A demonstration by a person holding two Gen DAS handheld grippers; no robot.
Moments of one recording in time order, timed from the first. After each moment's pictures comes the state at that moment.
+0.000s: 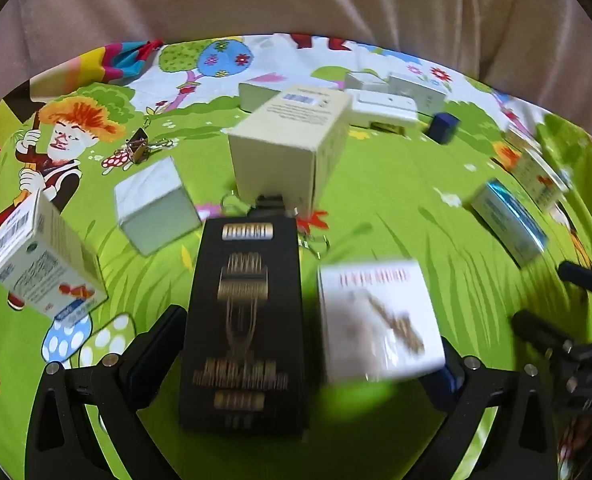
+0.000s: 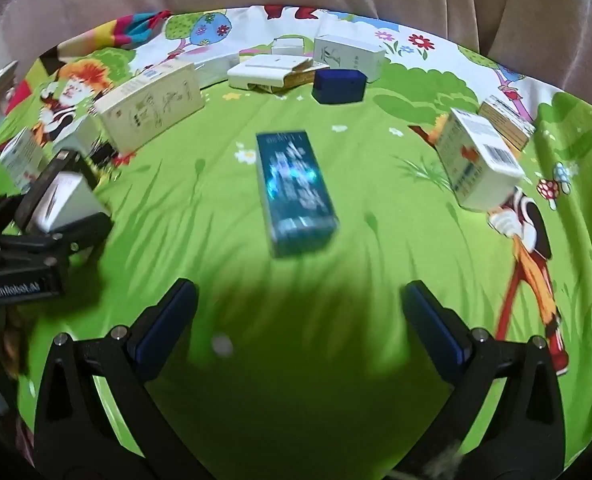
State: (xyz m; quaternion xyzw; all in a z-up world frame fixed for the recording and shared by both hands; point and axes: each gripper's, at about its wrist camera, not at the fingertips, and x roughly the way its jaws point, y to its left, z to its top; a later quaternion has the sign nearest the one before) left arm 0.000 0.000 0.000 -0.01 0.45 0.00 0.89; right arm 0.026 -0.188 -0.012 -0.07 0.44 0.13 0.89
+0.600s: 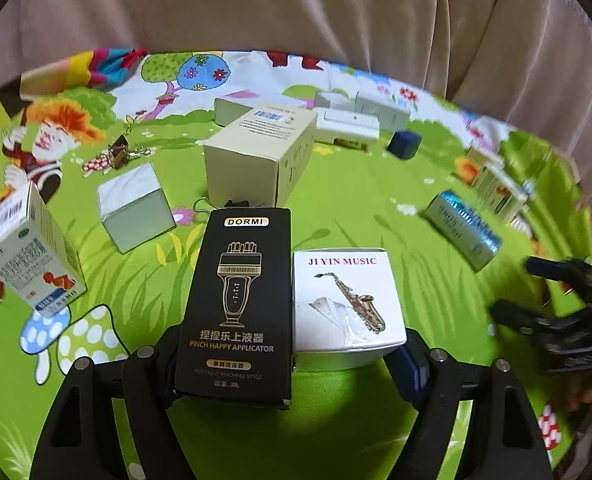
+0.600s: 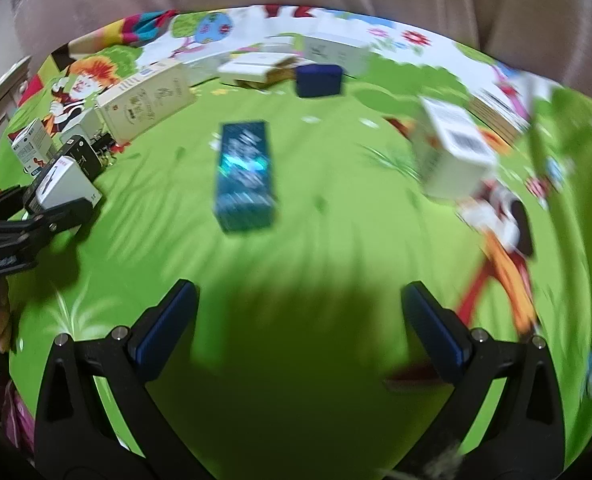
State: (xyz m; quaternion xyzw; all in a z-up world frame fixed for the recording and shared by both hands) left arm -0.014 -0.001 0.008 -0.07 0.41 -0.05 0.91; right arm 0.039 -0.207 -0.009 -0.10 0.44 0.15 0.88
